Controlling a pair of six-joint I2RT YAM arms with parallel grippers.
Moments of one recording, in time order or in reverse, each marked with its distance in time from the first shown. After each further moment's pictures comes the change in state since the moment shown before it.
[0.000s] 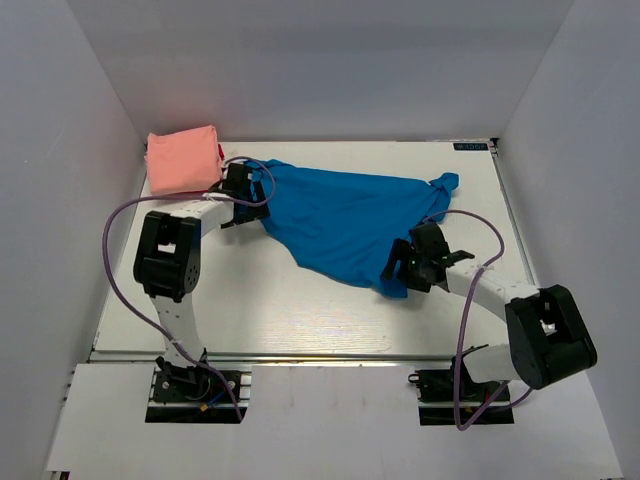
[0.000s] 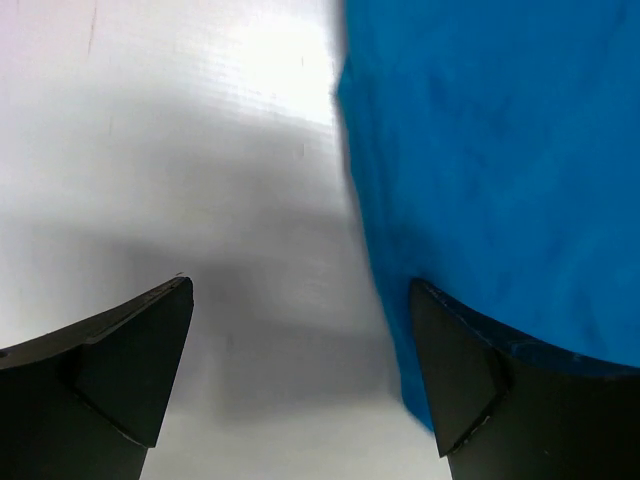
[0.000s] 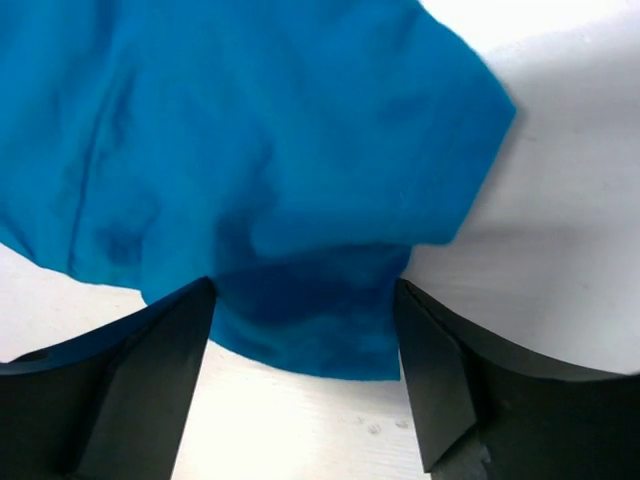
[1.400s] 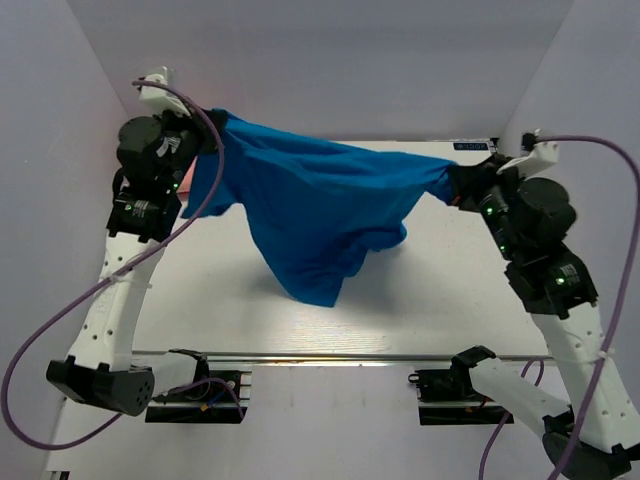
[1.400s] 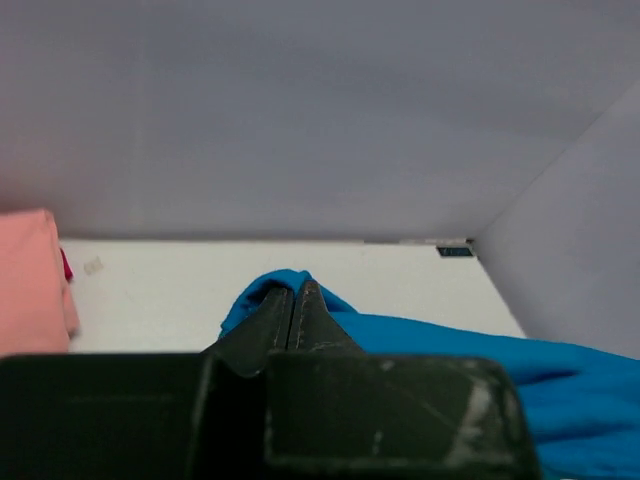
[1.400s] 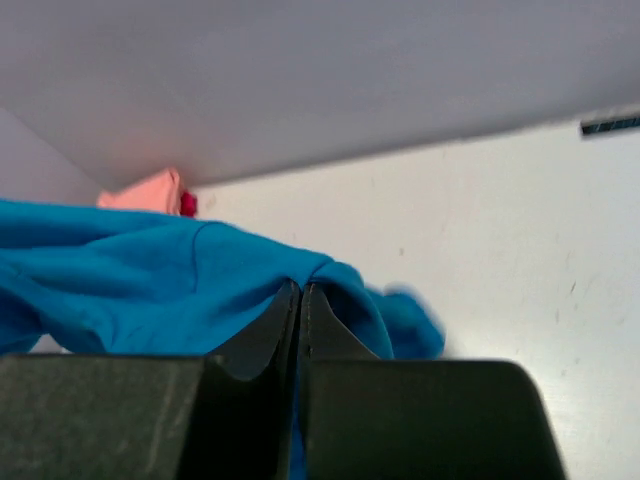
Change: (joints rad) left arm 0.026 -0.728 0.182 0.091 0.301 0.067; right arm 0.008 -0.495 0.635 -0.188 0.231 -0.223
